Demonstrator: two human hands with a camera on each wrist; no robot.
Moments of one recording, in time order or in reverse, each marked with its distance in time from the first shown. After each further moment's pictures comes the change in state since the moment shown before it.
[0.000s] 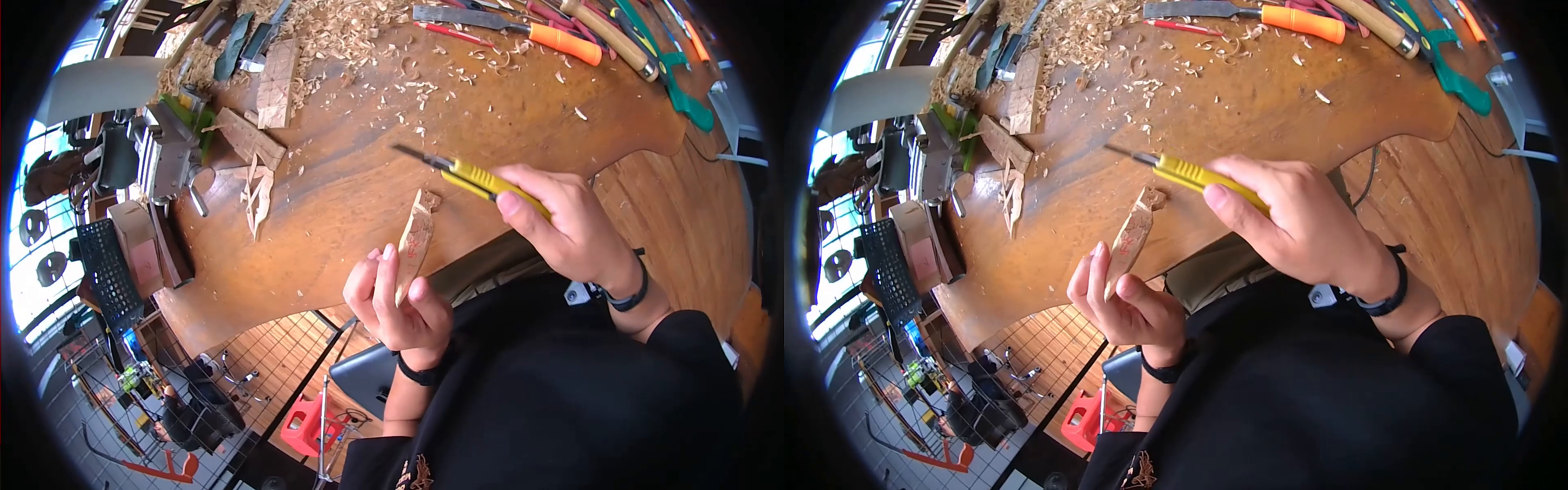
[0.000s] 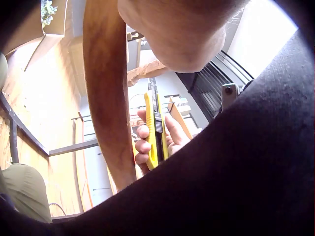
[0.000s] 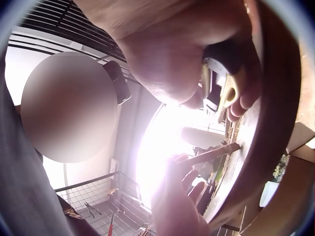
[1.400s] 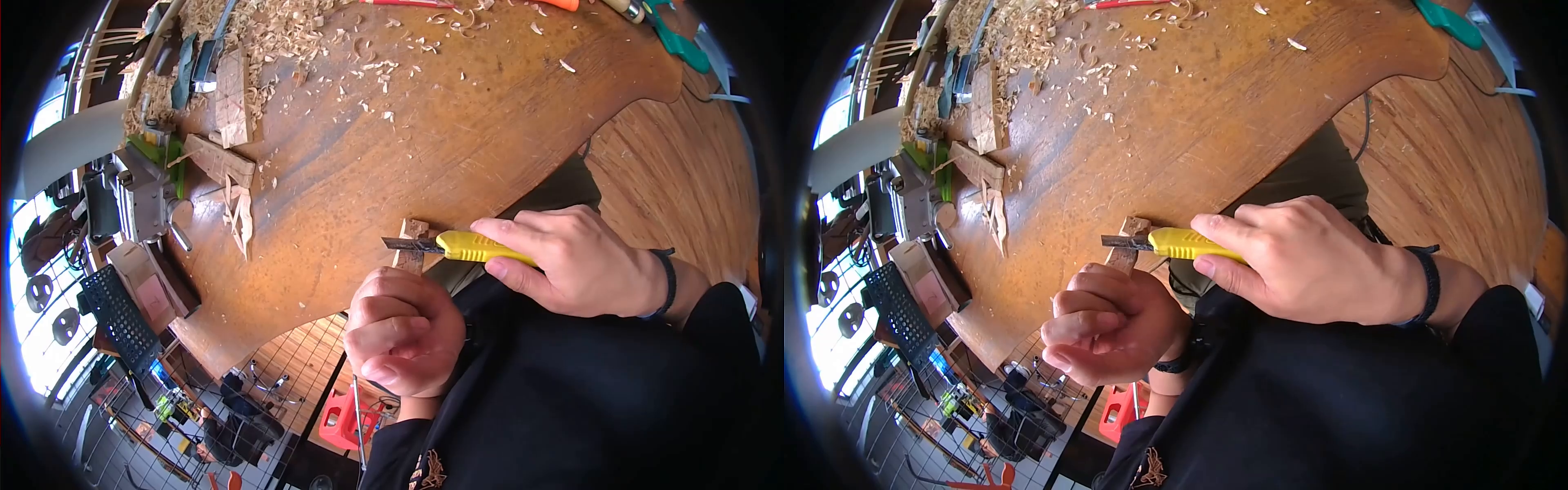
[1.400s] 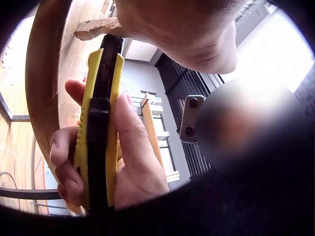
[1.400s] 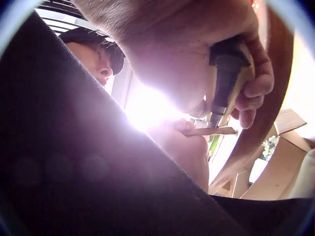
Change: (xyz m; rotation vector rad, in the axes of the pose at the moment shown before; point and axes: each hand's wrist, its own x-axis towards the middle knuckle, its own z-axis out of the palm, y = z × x) left_hand 0.031 0.020 0.001 -0.923 -0.009 -0.188; right_hand -0.041 -0.008 0.013 -0.262 -0.212 -0.051
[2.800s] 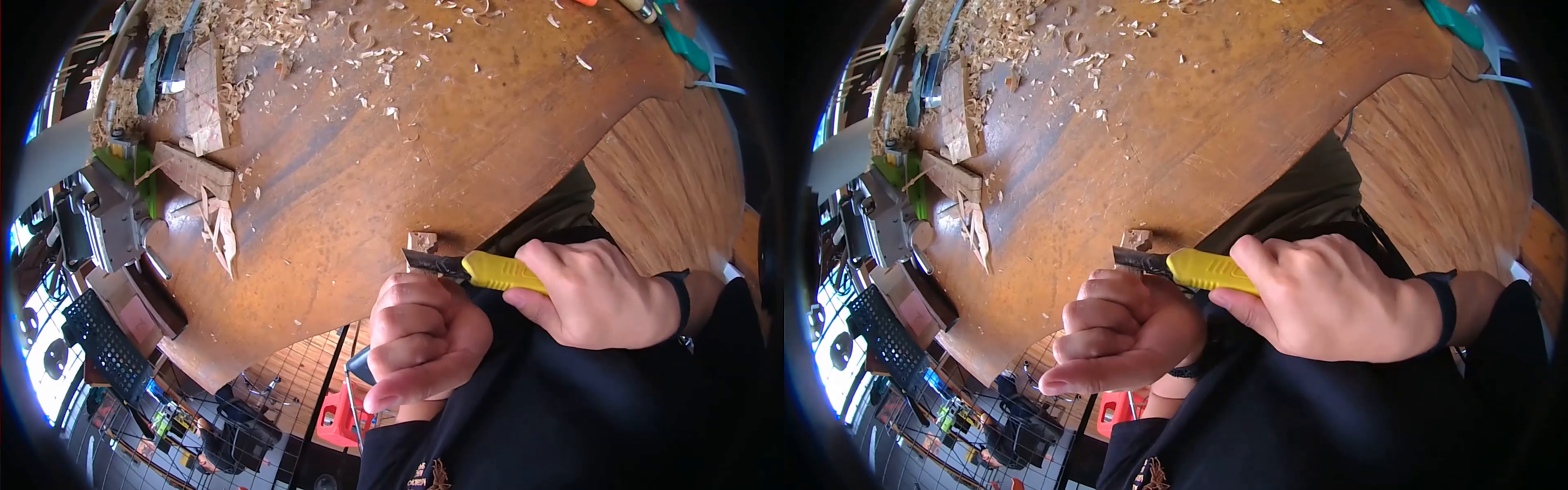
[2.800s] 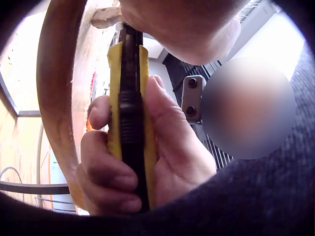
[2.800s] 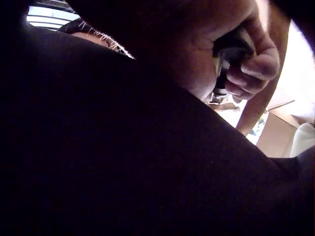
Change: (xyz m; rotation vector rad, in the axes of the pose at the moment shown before) left_hand -0.004 -0.020 0.004 -0.114 0.027 -0.010; right_hand -0.004 -0.026 -0.001 -0.097 -0.153 0.189
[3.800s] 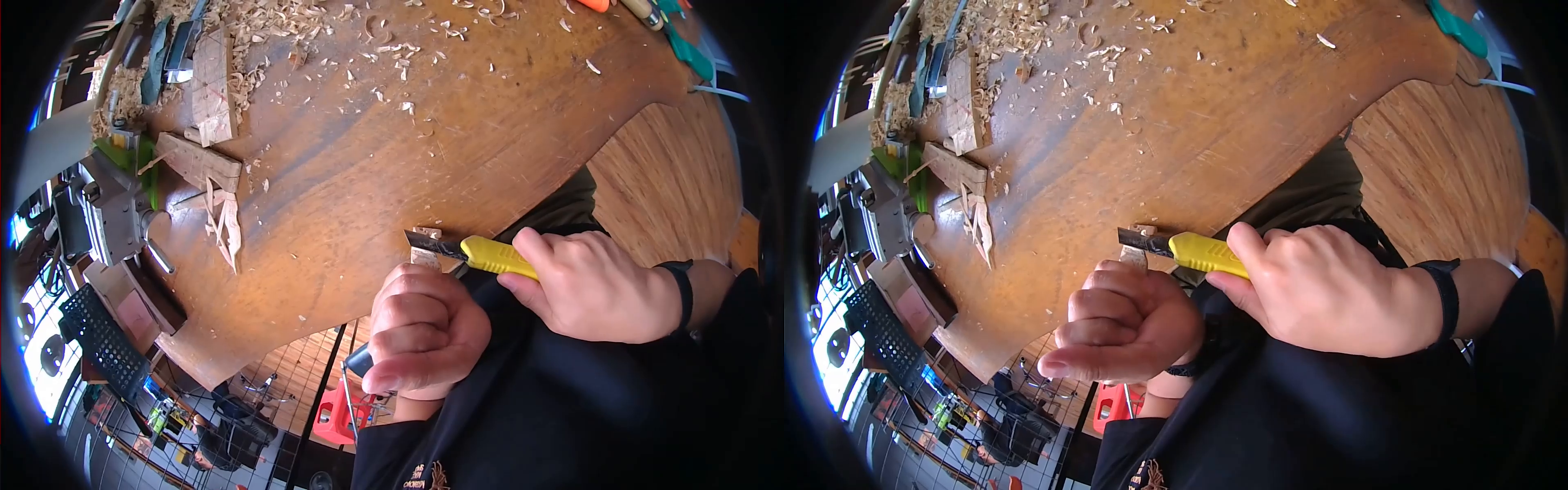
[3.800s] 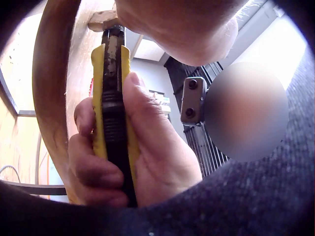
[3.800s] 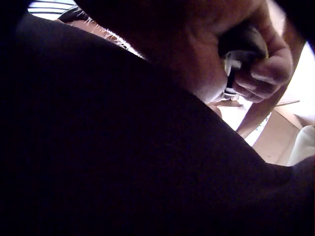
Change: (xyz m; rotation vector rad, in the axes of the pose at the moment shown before) left_hand 0.013 0.005 0.009 0.170 0.102 -0.042; right_hand 0.013 -0.011 -0.004 -0.182 -0.071 0.010
